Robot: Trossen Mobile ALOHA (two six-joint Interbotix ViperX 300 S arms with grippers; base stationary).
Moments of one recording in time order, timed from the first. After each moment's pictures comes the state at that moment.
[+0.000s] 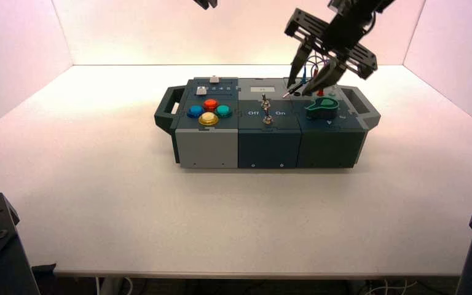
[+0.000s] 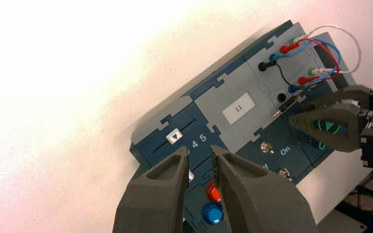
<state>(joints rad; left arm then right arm) -0.38 0.23 0.02 -0.35 1.02 0.37 0.35 0.06 0.74 0.61 0.40 0.10</state>
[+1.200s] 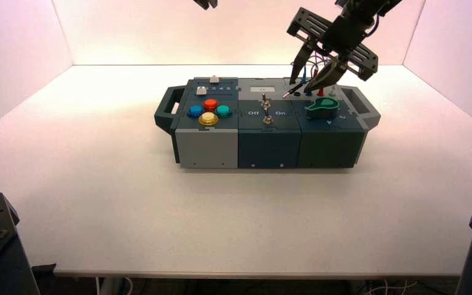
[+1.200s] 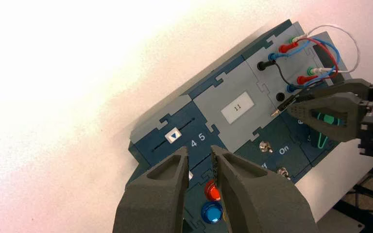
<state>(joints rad) -0.38 0.23 0.02 -0.35 1.02 0.37 0.35 0.07 0.74 0.64 0.30 0.10</state>
